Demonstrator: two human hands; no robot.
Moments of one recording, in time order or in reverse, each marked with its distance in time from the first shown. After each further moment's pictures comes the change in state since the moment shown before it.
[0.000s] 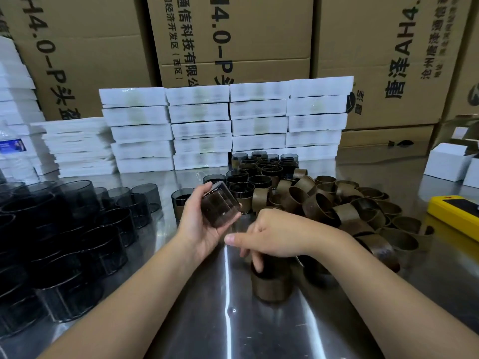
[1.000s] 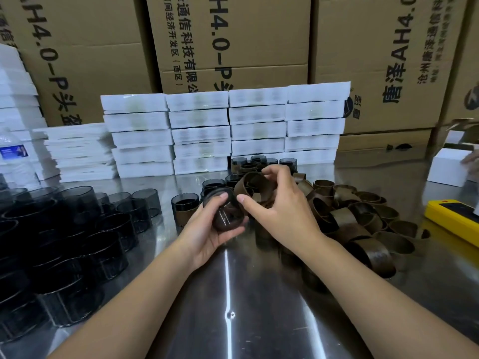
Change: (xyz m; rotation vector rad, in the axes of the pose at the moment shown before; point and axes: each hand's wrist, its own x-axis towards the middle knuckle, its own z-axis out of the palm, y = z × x) left_hand 0.001 -0.003 -0.007 0.205 -0.197 -0.025; right_hand 0.009 0.009 0.002 0.144 0.853 -0.053
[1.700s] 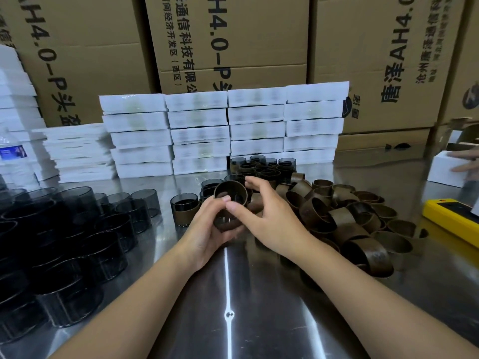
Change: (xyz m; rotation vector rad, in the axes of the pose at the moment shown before) left_hand 0.006 -0.009 -0.004 0.043 -0.082 0.090; right_hand -0.005 -0.004 0.009 0.144 -0.247 0.090
